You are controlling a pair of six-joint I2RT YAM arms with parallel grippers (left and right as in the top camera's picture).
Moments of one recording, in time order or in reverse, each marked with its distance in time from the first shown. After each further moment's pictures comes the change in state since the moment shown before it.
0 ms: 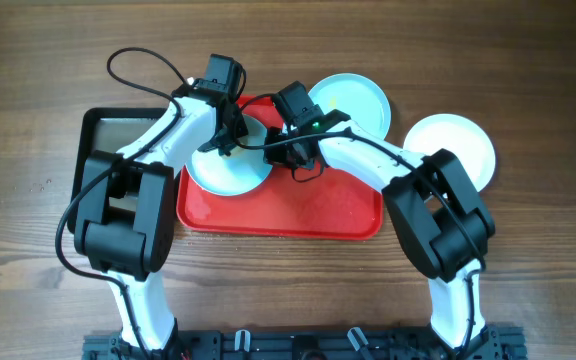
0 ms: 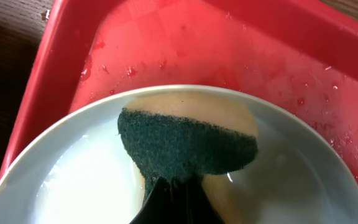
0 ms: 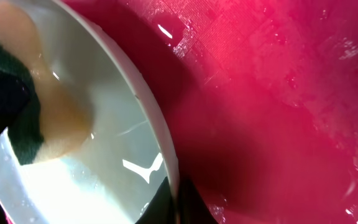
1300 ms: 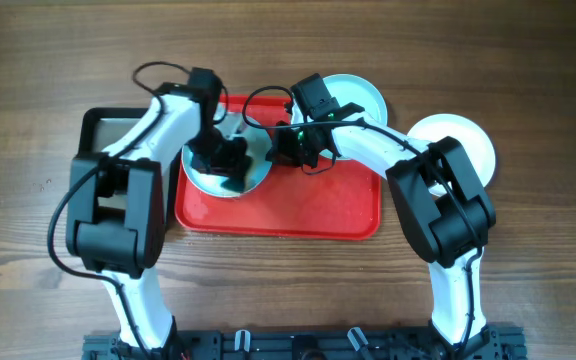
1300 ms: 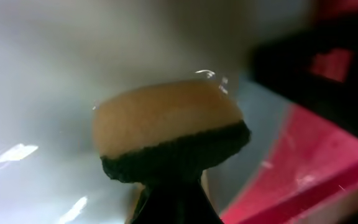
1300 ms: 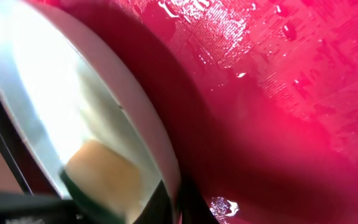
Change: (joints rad) left arm 0.064 -0.001 -0.005 -0.307 0.488 0.650; right arm -0.088 0.050 0.005 0.029 -0.287 -0.003
